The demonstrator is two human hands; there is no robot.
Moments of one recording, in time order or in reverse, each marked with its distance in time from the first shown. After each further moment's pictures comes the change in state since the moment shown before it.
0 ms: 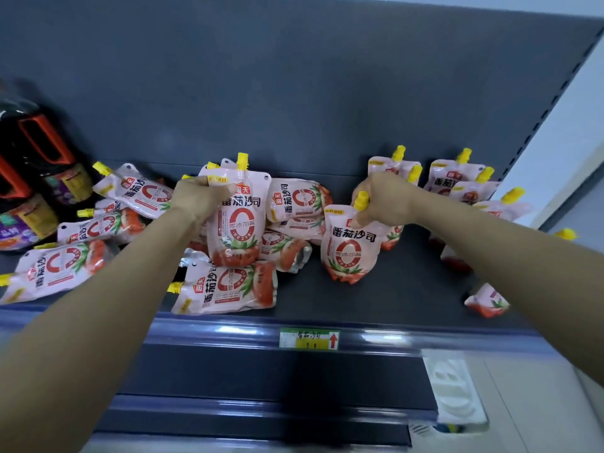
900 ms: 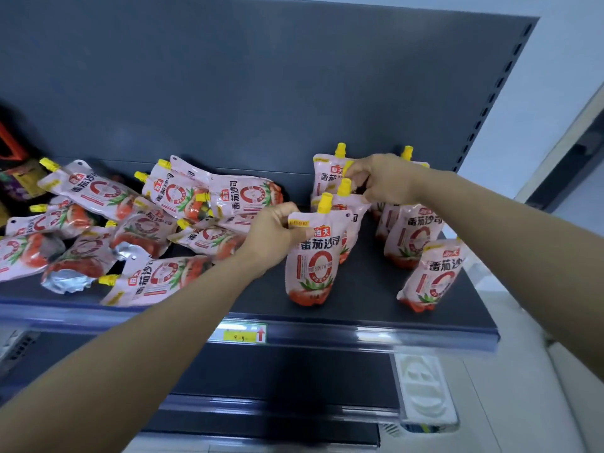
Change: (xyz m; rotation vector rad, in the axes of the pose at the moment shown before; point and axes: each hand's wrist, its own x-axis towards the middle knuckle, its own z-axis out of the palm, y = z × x) left_hand -0.118 0.008 0.177 0.014 -0.378 0.342; right_hand -0.027 0.105 -0.052 -0.084 0.019 -0.047
